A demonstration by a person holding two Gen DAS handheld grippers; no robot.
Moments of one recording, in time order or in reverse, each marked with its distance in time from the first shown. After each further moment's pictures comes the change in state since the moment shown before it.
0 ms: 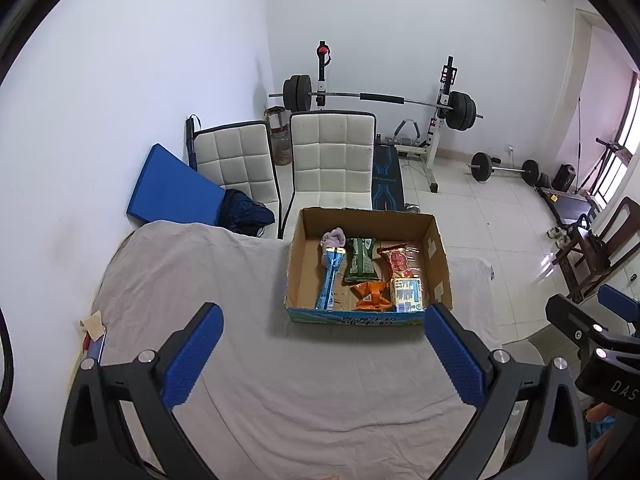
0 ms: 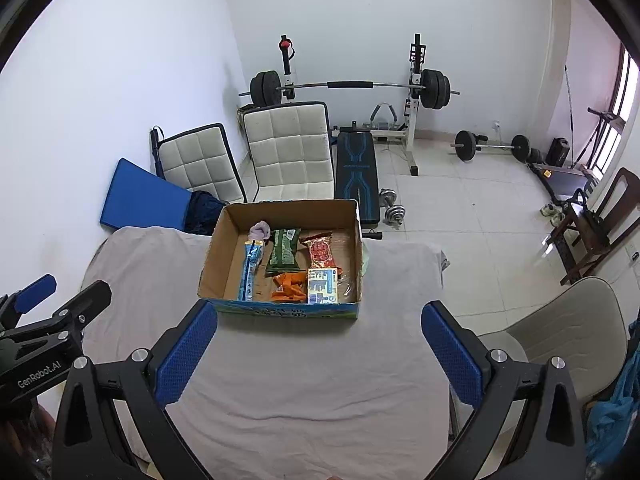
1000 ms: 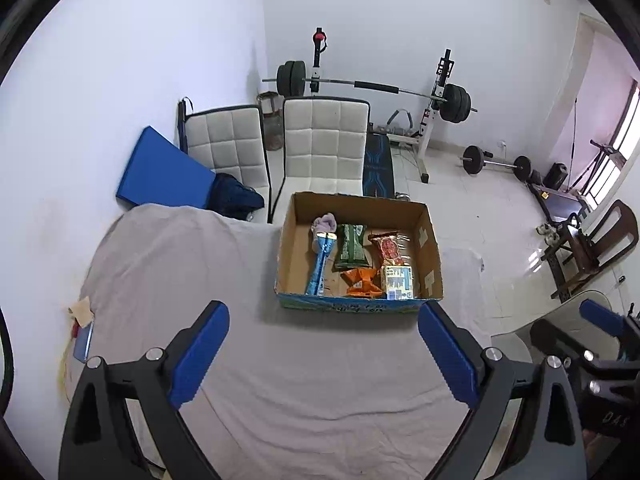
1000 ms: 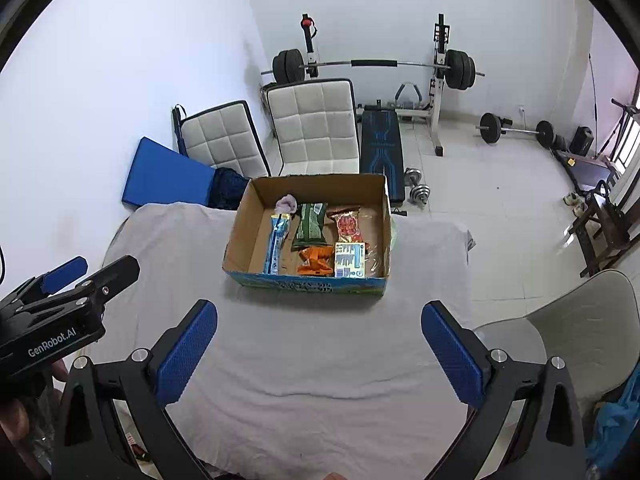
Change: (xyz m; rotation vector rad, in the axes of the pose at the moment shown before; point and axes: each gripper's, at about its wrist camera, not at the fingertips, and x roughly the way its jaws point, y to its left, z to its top) left arm 0.002 0.005 -0.004 -0.022 0.043 -0.042; right arm -0.004 0.012 -0.015 -0.012 0.071 0.080
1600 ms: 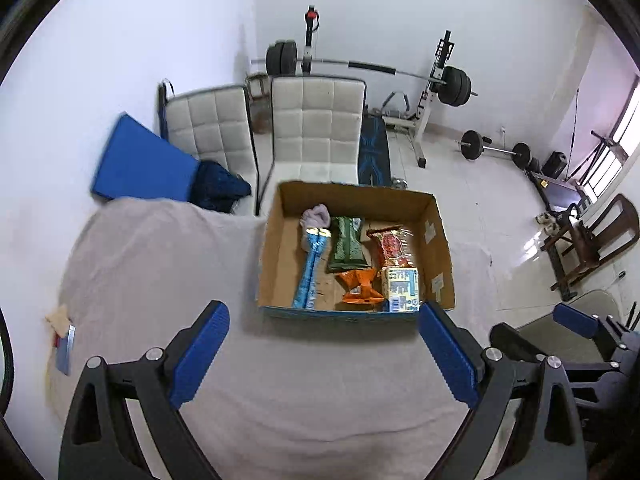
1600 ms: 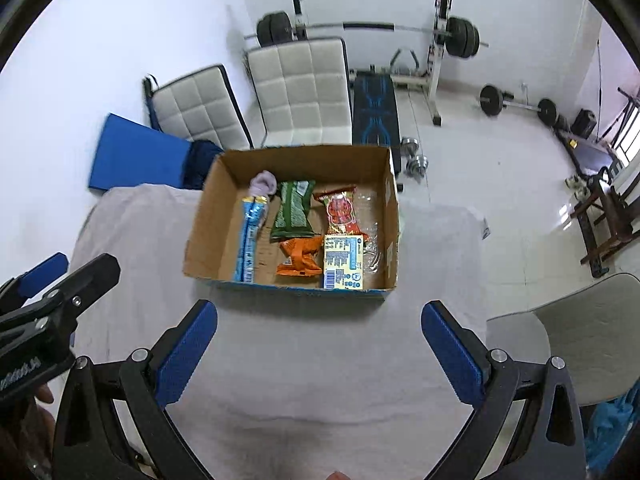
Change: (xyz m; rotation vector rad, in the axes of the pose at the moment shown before) left arm 0.070 -0.004 0.023 0.016 0.053 -0.011; right arm 0.137 -0.007 0.026 0.013 0.129 -0.022
